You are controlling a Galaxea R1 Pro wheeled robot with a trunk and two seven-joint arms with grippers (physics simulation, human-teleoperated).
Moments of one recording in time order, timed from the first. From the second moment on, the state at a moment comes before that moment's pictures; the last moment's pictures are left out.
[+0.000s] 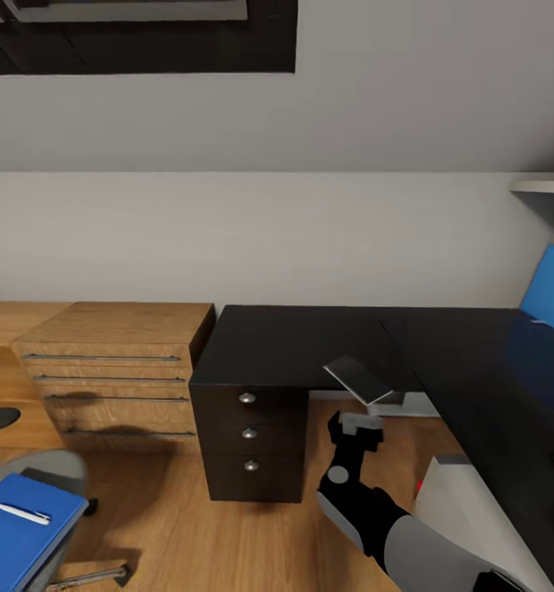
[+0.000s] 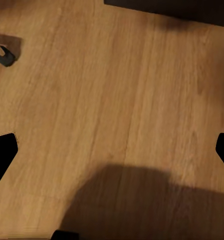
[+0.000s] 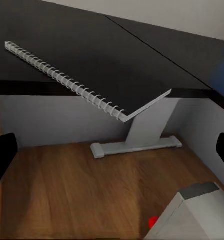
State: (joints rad) left arm -0.08 0.08 -0.64 -0.68 0.69 -0.11 0.38; right arm -0.69 0.07 0.82 -0.51 -0.45 -0.23 -0.94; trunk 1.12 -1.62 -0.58
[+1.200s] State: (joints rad) left arm -0.08 0.04 -0.64 -0.62 0.69 -0.11 0.38; right arm -0.69 0.13 0.81 -0.25 -0.45 -0.55 -0.54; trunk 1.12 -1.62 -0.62
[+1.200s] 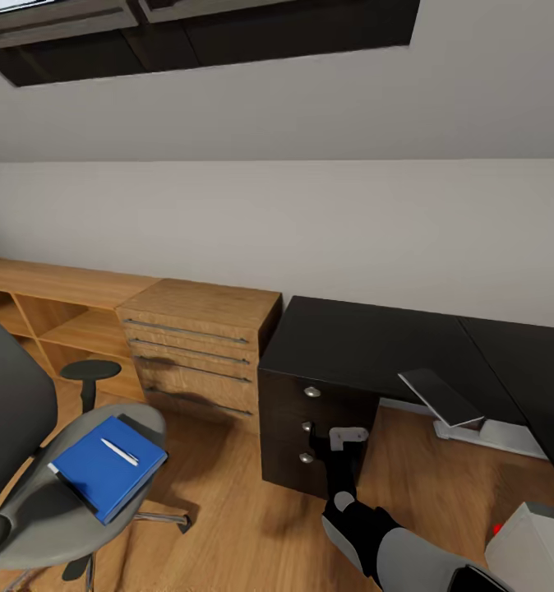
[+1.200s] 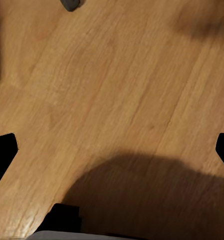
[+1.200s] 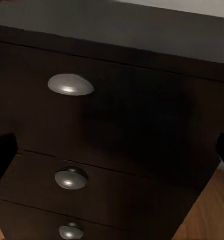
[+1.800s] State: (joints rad) left arm -0.08 0.04 -0.64 -0.62 0.69 -0.11 0.38; right arm -0.69 0.13 0.80 -0.25 -0.45 -0.66 -0.54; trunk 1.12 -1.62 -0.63
